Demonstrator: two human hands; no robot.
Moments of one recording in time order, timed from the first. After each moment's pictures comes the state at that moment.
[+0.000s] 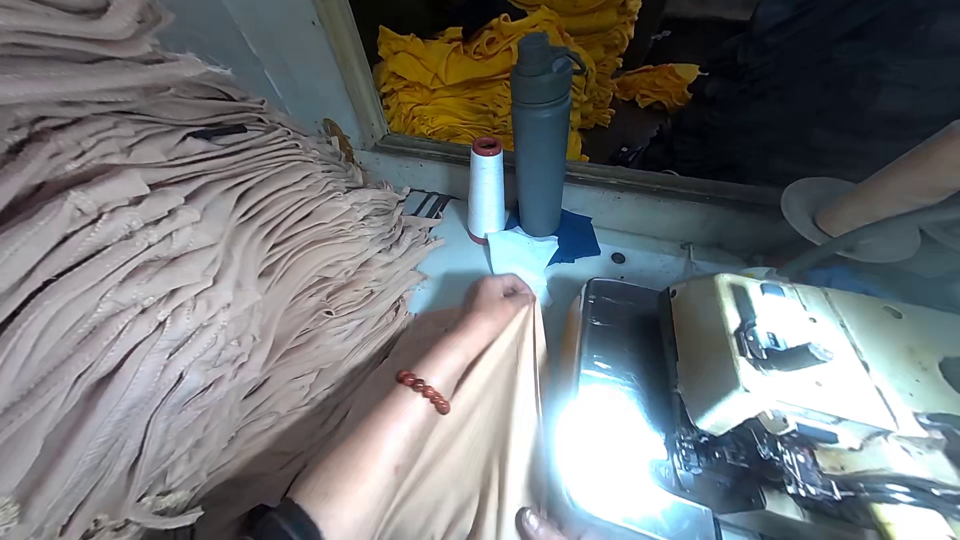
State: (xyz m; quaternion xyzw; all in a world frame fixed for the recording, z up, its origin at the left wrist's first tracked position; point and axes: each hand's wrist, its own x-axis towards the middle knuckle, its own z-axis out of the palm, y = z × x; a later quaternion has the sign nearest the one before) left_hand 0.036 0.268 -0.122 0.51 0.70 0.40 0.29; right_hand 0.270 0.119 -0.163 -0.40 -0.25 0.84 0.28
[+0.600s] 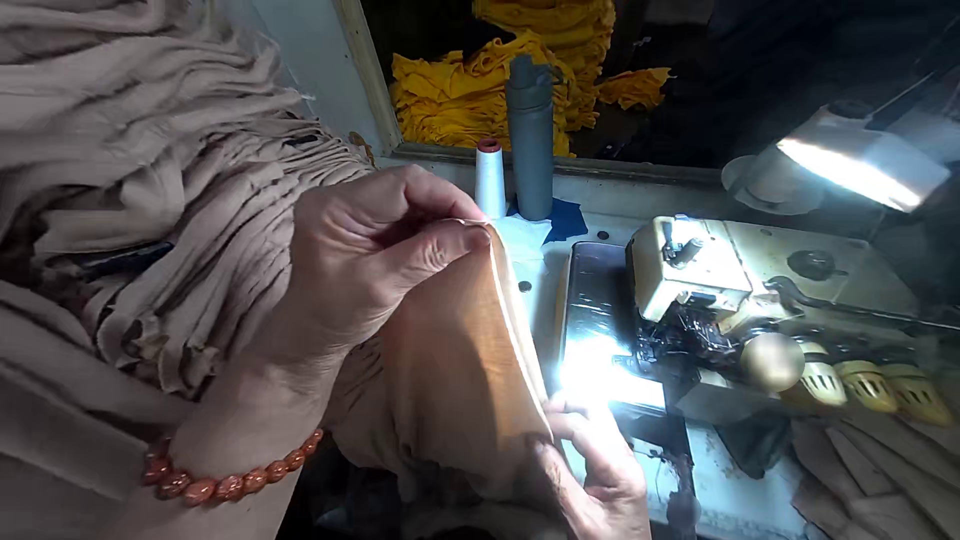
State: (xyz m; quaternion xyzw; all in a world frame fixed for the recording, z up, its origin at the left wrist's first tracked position) left_hand 0.042 0.108 0.044 0.70 0.40 0.58 0.08; right_hand 0.270 0.096 -0.110 -0.25 -0.69 0.45 0.51
